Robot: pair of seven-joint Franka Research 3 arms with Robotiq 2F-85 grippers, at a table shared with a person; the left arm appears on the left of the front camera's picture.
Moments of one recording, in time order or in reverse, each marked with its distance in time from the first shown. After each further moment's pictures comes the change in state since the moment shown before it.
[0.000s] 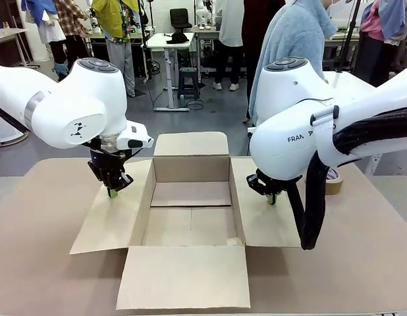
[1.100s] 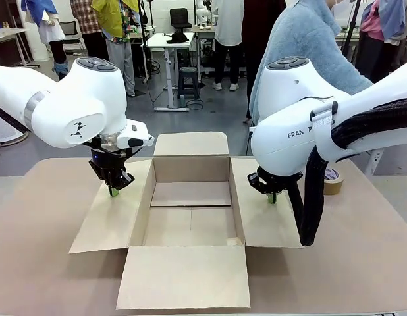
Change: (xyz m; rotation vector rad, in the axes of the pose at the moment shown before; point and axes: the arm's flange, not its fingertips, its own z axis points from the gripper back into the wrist) left arm 0.002 0.000 0.002 -0.004 -0.015 0.004; right arm 0.006 -0.004 -0.002 0.008 0.007 -0.006
